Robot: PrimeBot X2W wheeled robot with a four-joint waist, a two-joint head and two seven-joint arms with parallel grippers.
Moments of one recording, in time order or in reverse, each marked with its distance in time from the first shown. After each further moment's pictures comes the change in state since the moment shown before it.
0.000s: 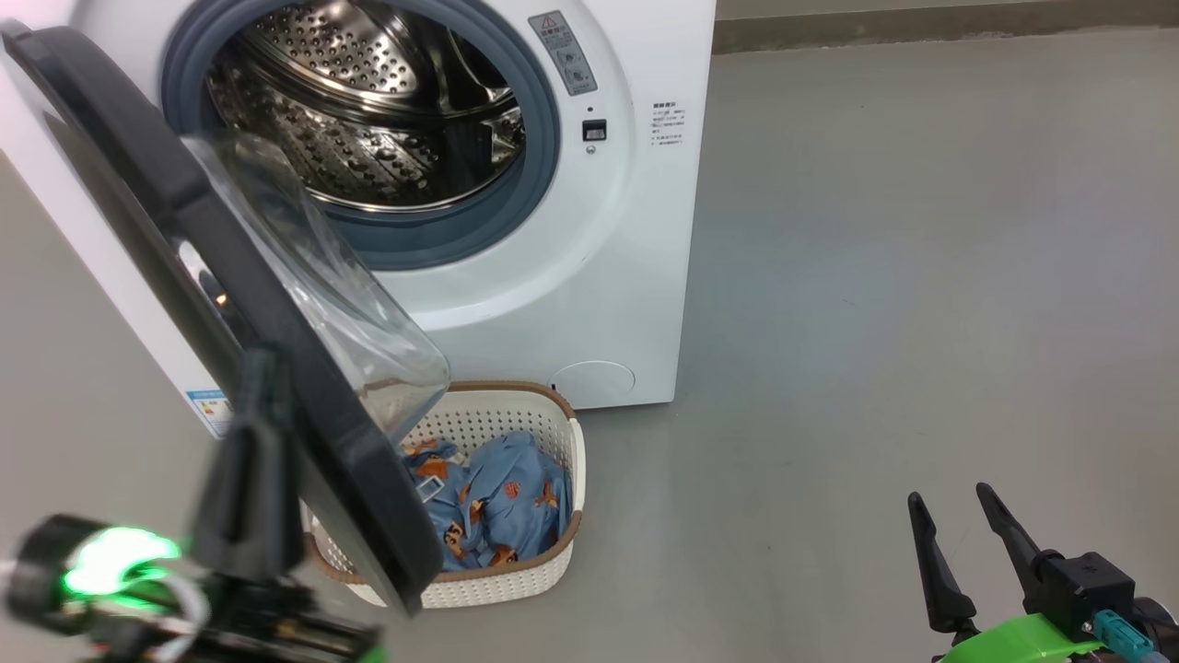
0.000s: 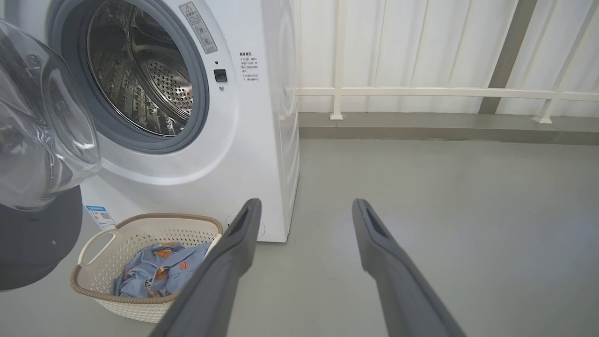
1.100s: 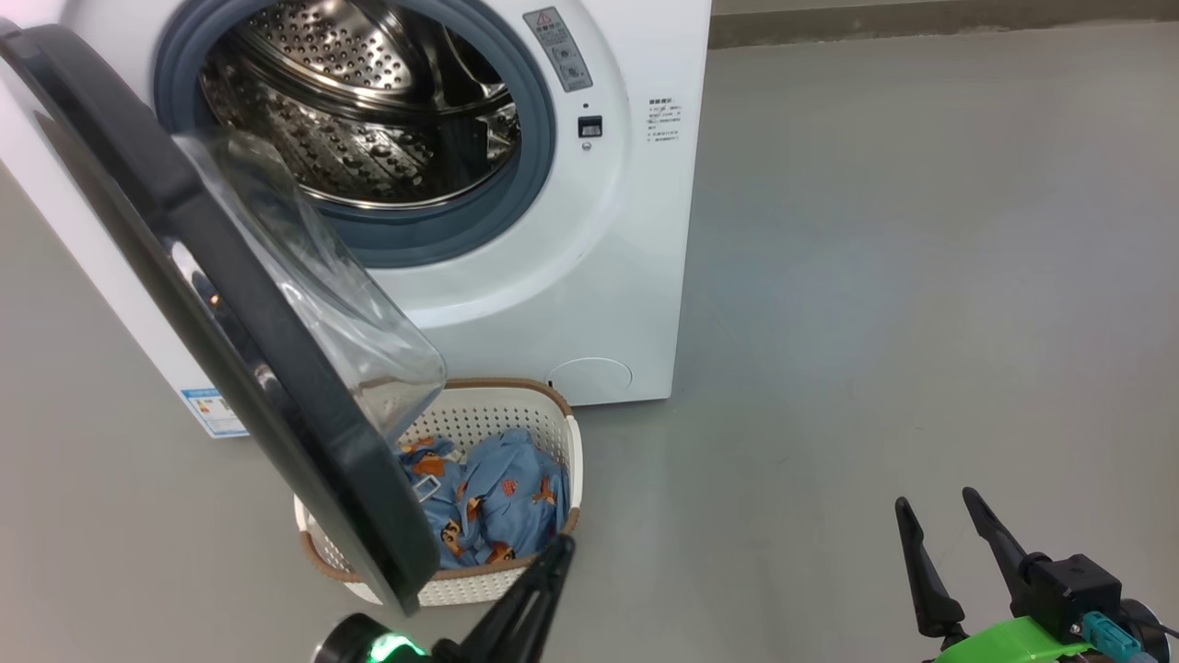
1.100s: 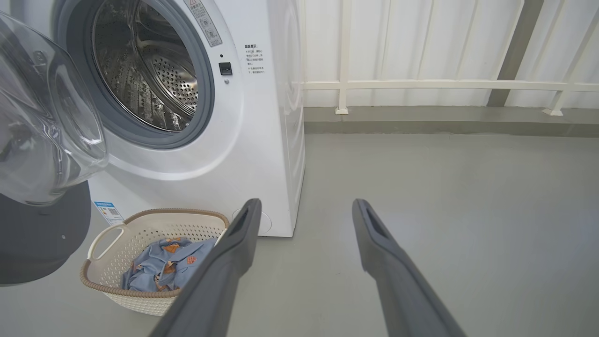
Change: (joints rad) left arm 0.036 0.054 -0.425 0.453 -0.057 -0.007 0.001; right arm 0.000 0.000 0.024 0.012 0.015 0.000 0.000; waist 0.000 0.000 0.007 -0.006
